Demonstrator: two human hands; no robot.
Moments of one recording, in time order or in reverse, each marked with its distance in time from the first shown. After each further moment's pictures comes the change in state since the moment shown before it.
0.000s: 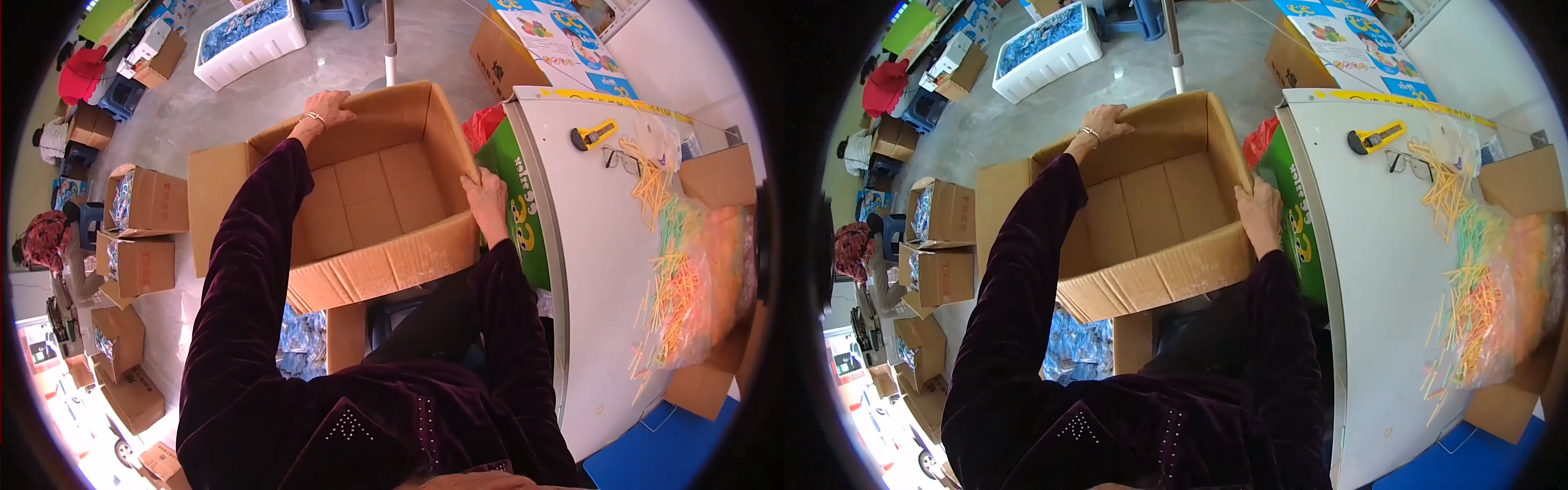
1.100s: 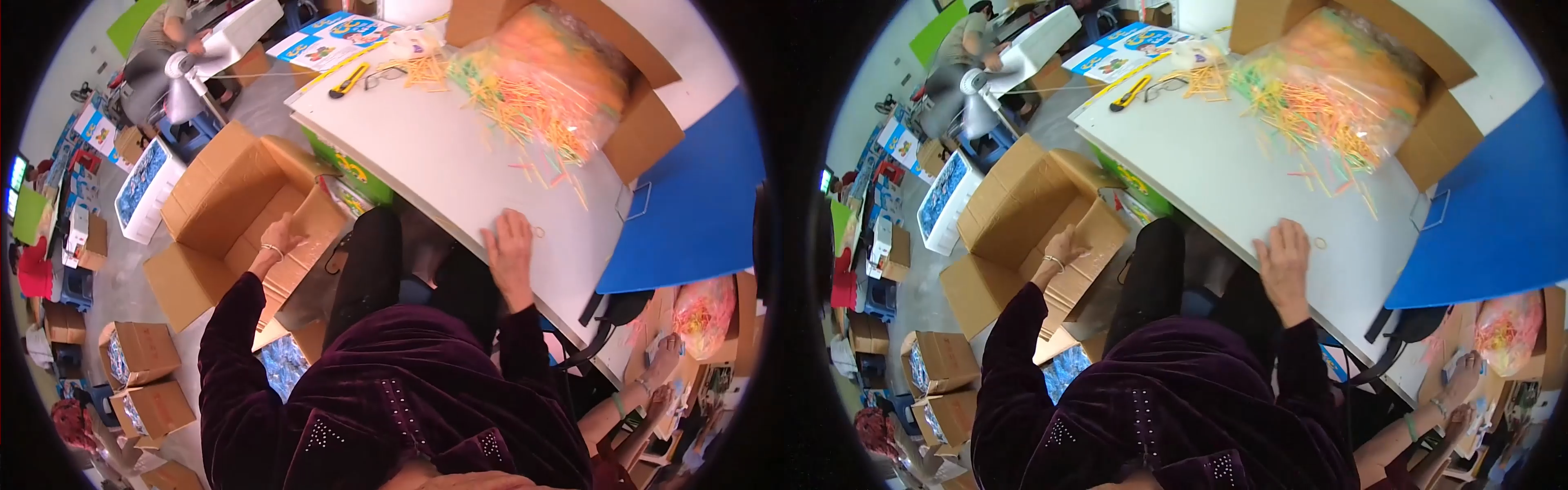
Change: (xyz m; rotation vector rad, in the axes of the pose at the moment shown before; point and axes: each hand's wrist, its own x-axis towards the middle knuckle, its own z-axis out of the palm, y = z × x) left_hand -0.201 0.182 0.011 -0.054 -0.168 0.332; right_hand -0.347 0.037 -0.237 -0.626 0.614 -0.047
